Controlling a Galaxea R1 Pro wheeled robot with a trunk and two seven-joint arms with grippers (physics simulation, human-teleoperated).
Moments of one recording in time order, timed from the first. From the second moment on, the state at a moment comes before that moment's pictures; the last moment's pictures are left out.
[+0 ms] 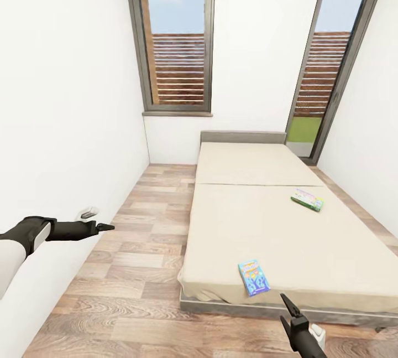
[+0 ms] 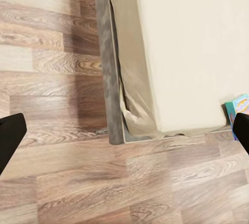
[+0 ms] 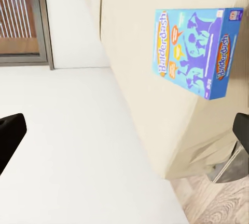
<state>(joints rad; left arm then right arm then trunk) -1.10 0.43 0.20 -0.14 -0.21 0.54 -0.96 -0.22 -0.08 -0.33 -0.50 -1.12 0.30 0.77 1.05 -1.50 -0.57</state>
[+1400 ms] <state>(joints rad) -1.10 0.43 0.20 -0.14 -0.21 0.54 -0.96 -0.22 -0.08 -0.34 -0.48 -1.14 0.29 0.86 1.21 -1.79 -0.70</state>
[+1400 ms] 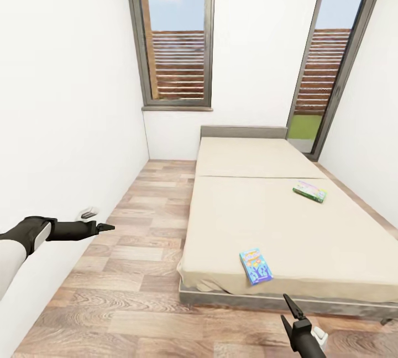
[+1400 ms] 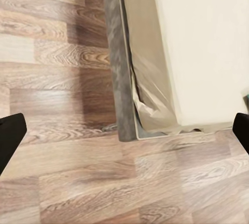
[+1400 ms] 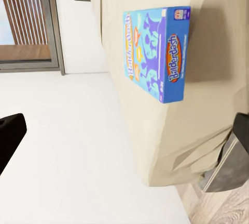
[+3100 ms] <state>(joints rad) -1.10 0.40 0.20 -0.14 -0.21 0.54 -0.94 -0.22 -0.08 -0.34 -0.48 -1.19 0.29 0.86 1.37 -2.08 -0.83</state>
